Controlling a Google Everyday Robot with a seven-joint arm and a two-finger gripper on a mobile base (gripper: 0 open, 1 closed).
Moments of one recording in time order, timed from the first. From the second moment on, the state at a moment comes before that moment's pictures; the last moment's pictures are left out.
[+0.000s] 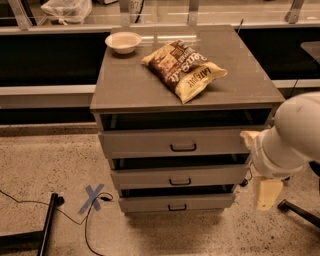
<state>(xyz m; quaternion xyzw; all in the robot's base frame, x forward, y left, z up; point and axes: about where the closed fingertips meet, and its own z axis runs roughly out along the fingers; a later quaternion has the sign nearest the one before) 0.433 -0.228 0.767 -0.69 0.71 -0.10 0.12</state>
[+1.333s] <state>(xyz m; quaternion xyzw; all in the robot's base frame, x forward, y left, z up) 0.462 -0.211 0.707 -0.73 0.65 -0.10 0.19</state>
